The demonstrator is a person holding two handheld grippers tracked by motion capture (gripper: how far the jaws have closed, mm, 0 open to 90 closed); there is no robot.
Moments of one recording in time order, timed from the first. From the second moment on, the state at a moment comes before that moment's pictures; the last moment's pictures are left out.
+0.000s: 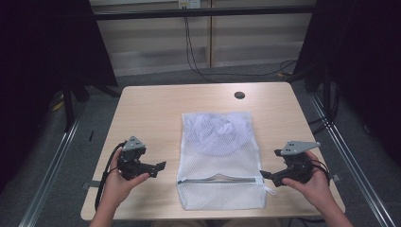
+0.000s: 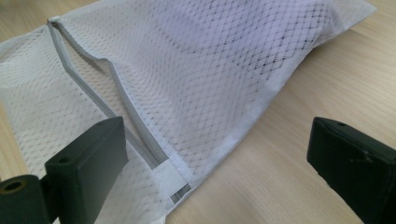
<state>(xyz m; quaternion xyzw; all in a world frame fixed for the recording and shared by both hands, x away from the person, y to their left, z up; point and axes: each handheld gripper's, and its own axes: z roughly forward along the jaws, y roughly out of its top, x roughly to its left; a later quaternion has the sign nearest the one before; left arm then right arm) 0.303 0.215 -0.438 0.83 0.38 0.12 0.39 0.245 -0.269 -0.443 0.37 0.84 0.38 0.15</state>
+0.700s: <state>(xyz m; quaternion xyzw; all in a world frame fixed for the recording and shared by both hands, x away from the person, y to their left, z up) 0.308 0.205 -0.444 0.84 0.38 0.11 0.38 0.249 -0.231 -0.440 0.33 0.84 0.42 0.10</state>
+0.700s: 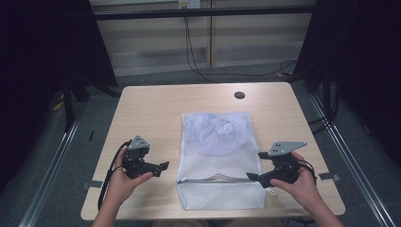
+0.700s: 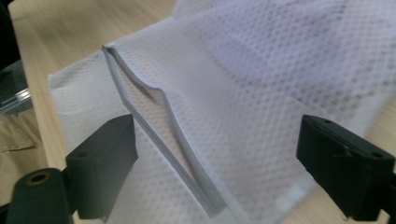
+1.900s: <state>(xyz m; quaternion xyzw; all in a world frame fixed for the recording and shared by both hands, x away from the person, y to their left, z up) 0.307 0.213 -0.444 0.84 0.38 0.11 0.38 0.273 -0.105 -0.453 0.24 0.87 0.42 0.04</state>
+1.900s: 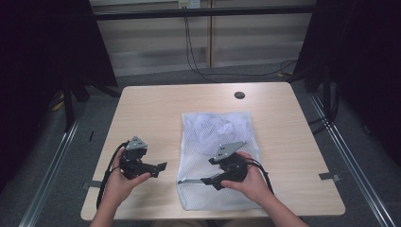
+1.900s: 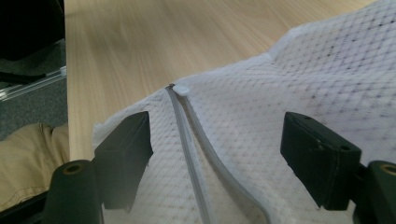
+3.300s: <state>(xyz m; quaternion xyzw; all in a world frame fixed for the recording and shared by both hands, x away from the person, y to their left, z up) 0.308 0.213 -0.445 0.84 0.39 0.11 0.37 0.285 -0.052 -0.476 0.20 0.89 0.42 0.03</state>
